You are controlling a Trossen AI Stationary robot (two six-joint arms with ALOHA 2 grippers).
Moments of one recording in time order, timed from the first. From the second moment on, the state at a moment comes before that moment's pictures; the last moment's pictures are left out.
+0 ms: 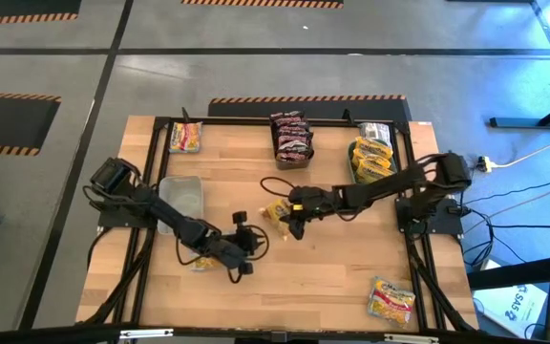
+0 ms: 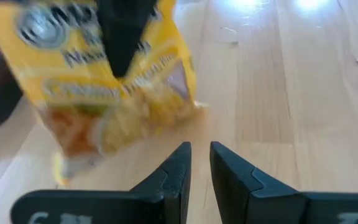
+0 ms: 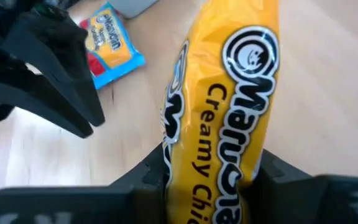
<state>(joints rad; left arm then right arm) -0.48 1.72 0.79 0.19 -0.64 -0.28 0.08 1.73 0.84 0.26 0.02 0.54</state>
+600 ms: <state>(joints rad) -0.48 1.72 0.79 0.20 -0.64 -0.28 0.08 1.17 0.84 -0.40 0.16 0.45</state>
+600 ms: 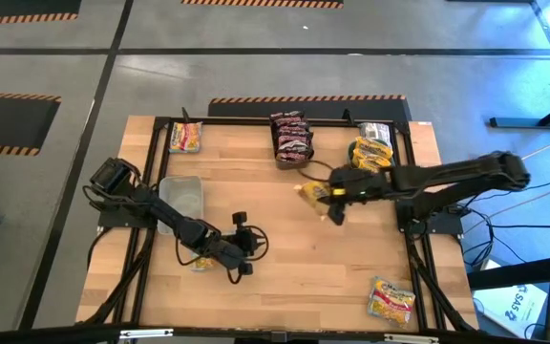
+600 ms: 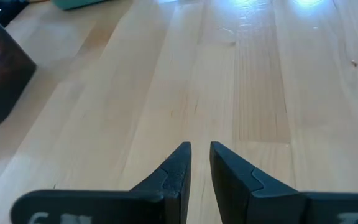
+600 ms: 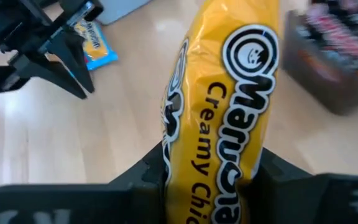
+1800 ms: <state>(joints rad) -0.47 1.72 0.79 0.23 -0.66 -0.28 0.08 0.82 0.94 -1.08 0.23 0.23</state>
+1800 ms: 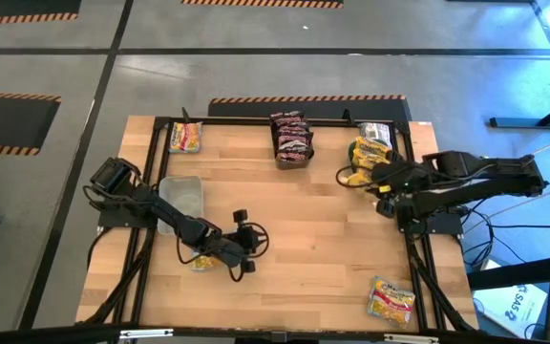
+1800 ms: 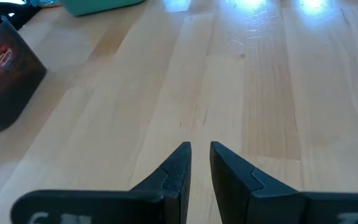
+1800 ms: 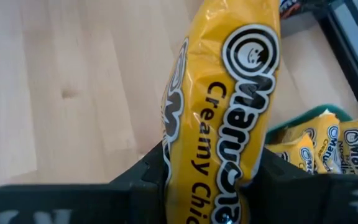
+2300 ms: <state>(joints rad) -0.47 1.72 0.79 0.23 -0.66 -0.28 0.08 0.87 0.92 -1.18 0.25 0.21</state>
